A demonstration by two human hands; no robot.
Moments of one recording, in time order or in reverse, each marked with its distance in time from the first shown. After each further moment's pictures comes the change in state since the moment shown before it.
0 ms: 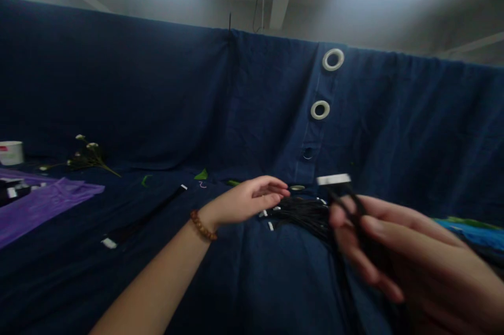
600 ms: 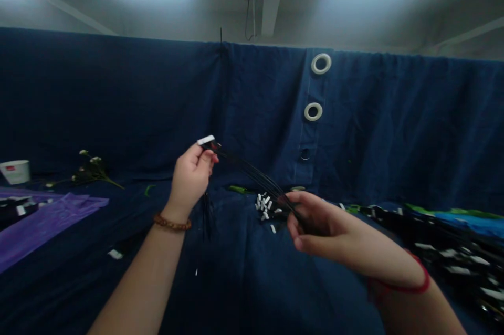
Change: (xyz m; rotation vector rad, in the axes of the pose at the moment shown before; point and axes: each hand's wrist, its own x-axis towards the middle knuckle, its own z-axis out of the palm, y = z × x) left_hand -0.023 -0.001 -0.059 -0.001 0.948 0.022; right_hand 0.027 0.024 0.002 -0.171 -0.171 -0.007
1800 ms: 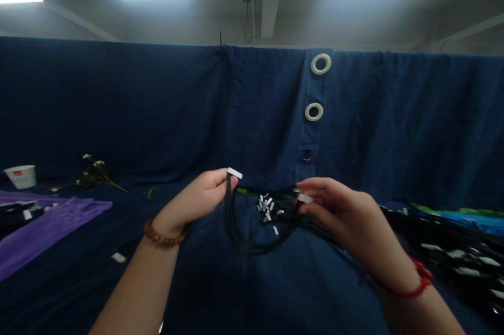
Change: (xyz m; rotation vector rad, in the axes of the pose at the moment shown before) left_hand -0.015 0.023 -0.005 0.056 -0.594 -0.186; right_hand 0.002 -0.001 -0.009 -0.679 0.475 -0.326
